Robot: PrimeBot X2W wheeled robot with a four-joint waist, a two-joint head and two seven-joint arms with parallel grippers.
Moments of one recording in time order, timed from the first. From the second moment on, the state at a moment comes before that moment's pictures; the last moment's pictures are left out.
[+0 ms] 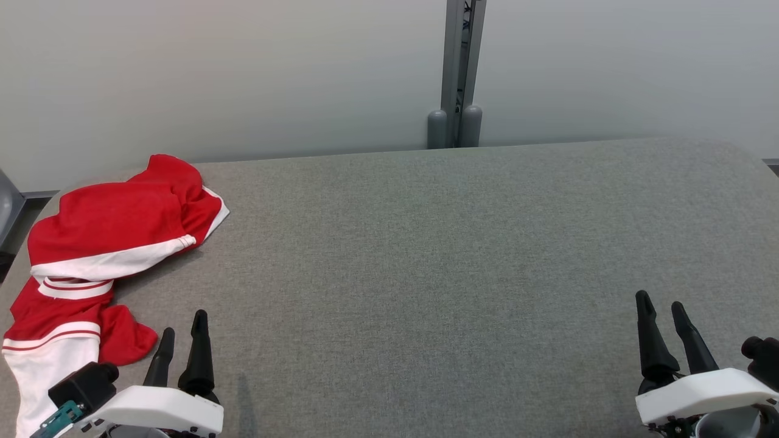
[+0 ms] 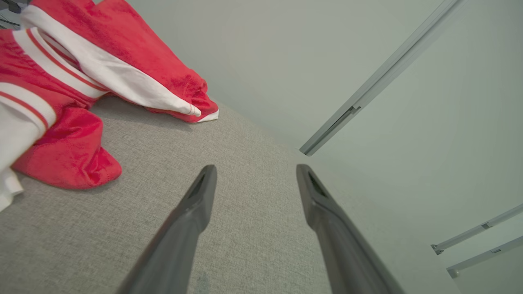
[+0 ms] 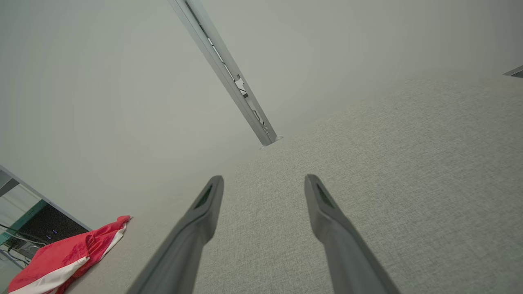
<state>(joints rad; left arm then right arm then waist) -0.03 0.12 -0.06 0.29 -0.81 0.01 -0.11 -0.03 -0.07 -0.01 0.21 0.63 0.13 -0.11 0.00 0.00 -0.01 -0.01</state>
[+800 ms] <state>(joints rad) 0.00 0.11 -0.04 0.28 -0.52 0.02 -0.17 -0.02 -0.07 0.00 0.22 0.36 0.13 -0.17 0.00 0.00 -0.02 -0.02</state>
